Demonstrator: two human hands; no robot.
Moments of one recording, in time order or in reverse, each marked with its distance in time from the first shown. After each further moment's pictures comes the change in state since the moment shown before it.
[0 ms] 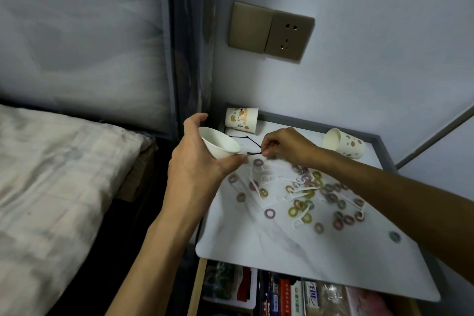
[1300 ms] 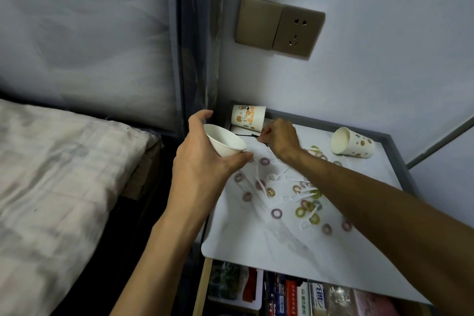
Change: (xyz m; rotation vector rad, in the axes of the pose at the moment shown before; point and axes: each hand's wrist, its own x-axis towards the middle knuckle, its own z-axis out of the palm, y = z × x) left_hand 0.003 -0.003 -0.001 0.010 0.001 0.003; right_hand 0.051 -0.004 0.041 0.052 0.397 0.304
